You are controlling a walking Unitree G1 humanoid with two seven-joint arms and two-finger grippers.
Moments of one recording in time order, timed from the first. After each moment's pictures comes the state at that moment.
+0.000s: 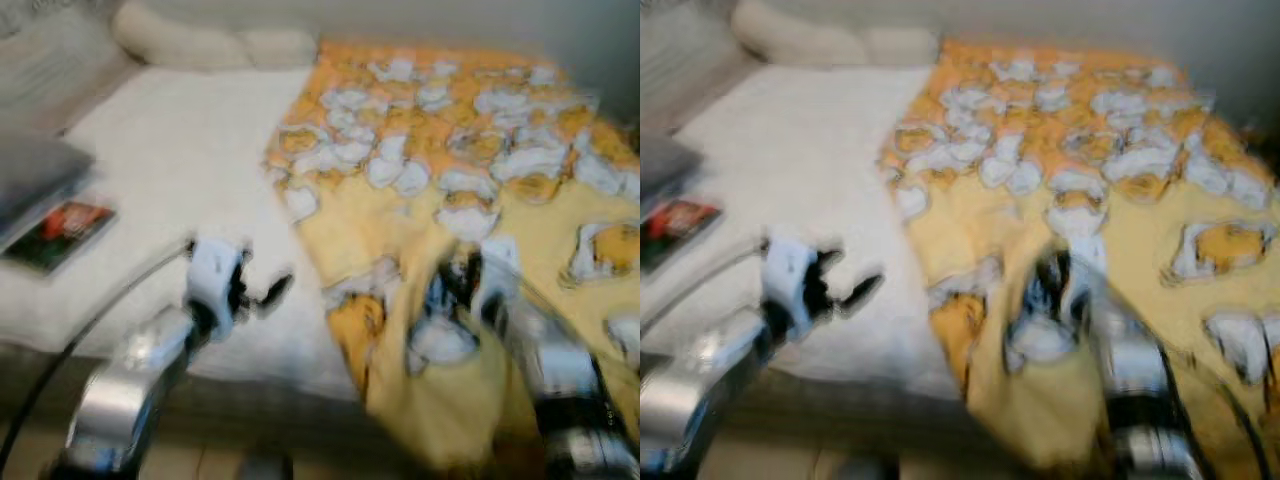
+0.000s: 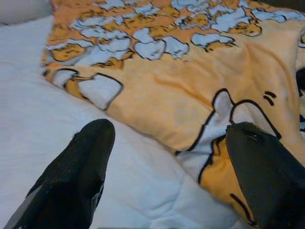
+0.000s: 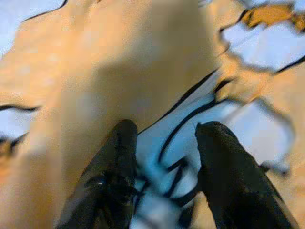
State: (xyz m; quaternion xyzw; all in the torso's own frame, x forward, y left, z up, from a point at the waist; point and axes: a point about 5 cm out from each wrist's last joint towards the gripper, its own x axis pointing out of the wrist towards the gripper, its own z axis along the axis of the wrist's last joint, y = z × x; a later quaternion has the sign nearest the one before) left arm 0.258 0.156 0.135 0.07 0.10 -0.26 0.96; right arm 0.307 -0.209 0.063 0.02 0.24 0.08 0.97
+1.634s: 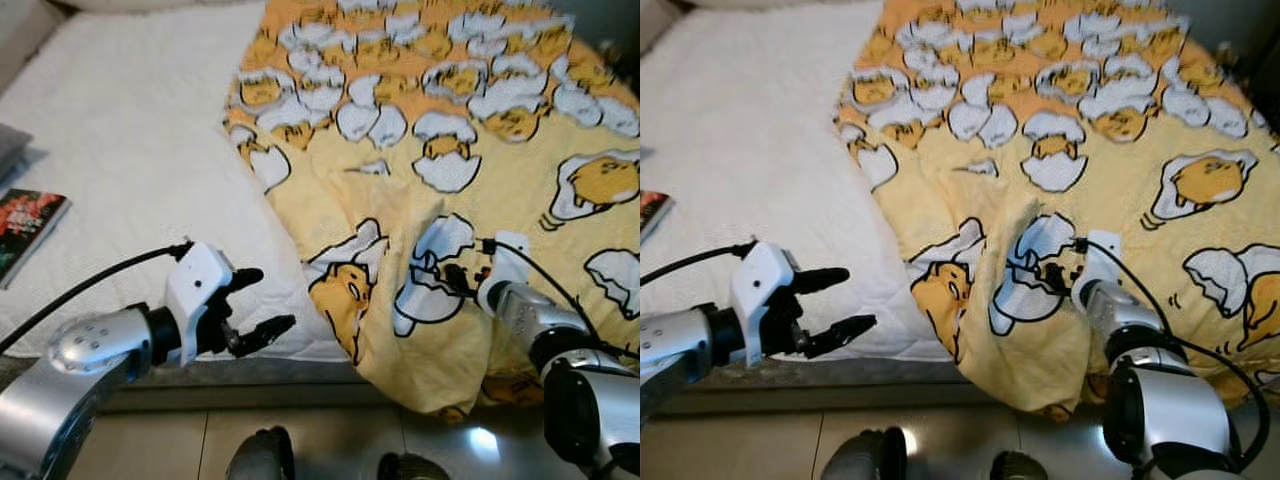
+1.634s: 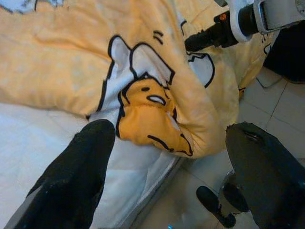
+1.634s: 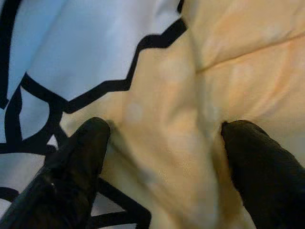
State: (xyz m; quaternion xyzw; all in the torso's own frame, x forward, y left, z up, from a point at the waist) left arm 0.216 0.168 0.171 0.11 0.16 -0.43 0.88; right arm 0.337 -0.234 0.052 0.07 0.30 -0.02 0.95
